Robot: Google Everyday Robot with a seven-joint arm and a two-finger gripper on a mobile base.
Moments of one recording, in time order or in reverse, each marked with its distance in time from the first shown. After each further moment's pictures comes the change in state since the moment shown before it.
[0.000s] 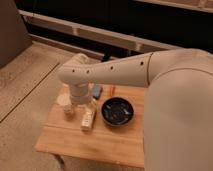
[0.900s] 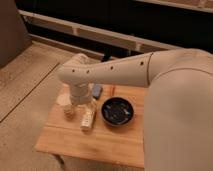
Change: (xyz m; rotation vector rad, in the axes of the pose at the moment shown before) arm 0.000 0.000 0.000 0.000 0.000 0.000
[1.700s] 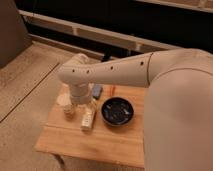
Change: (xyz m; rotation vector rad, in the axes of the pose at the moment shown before) arm 0.000 0.000 0.000 0.000 0.000 0.000
